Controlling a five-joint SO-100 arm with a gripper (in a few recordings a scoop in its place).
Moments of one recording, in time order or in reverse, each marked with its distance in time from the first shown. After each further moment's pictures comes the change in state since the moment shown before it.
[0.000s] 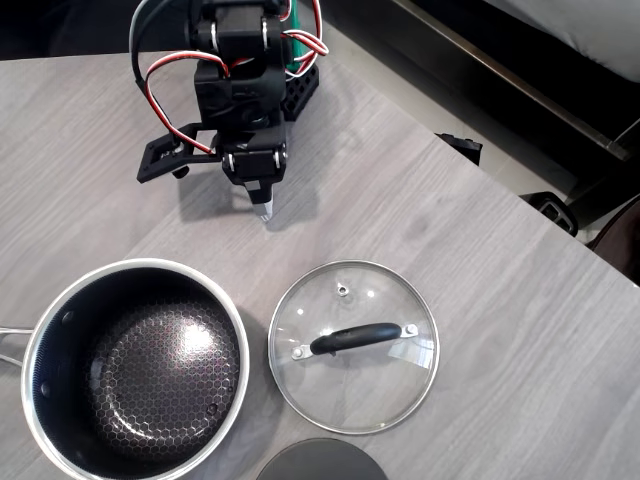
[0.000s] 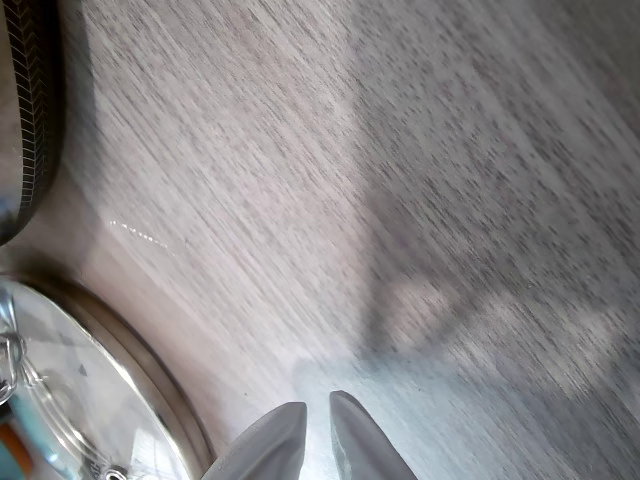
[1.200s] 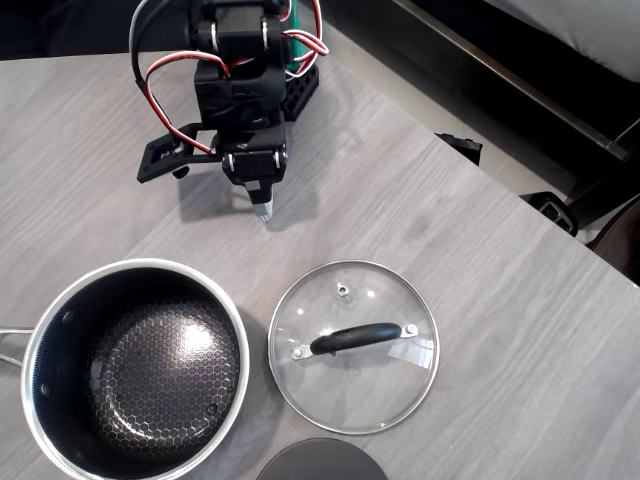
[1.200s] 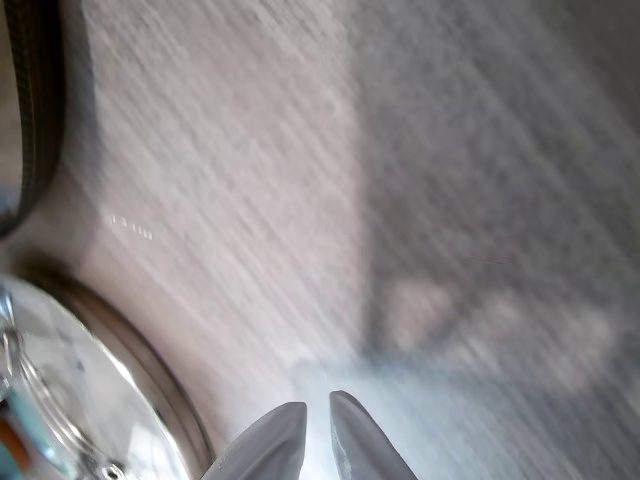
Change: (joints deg) arm -1.1 0.0 0.0 0.0 0.0
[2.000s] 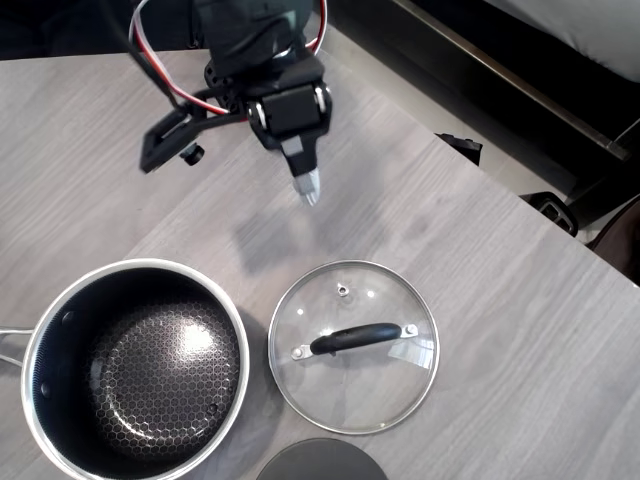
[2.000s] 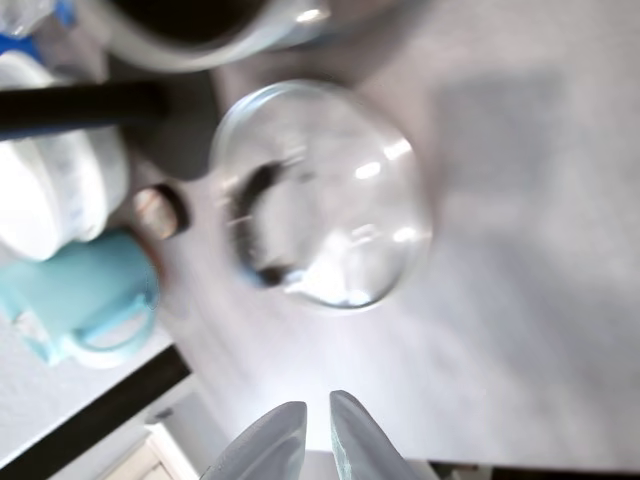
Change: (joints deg) arm -14.9 -56.3 -71.7 10.2 4.4
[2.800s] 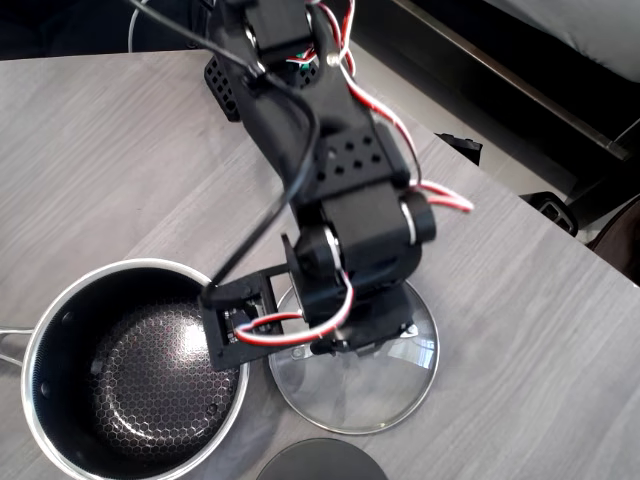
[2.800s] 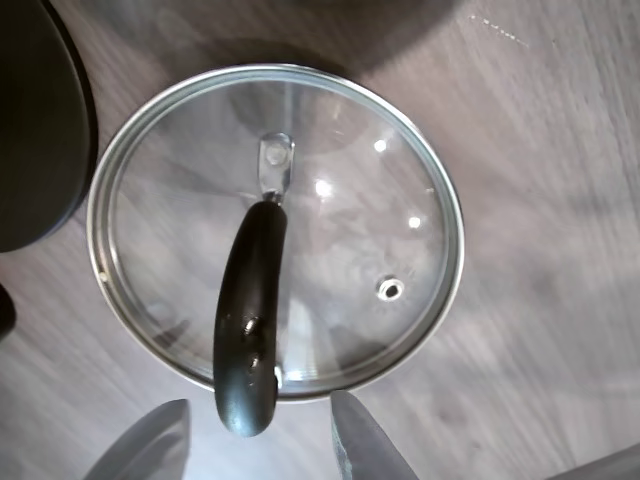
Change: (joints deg) arm -1.1 -64.6 -52.2 16.3 -0.7
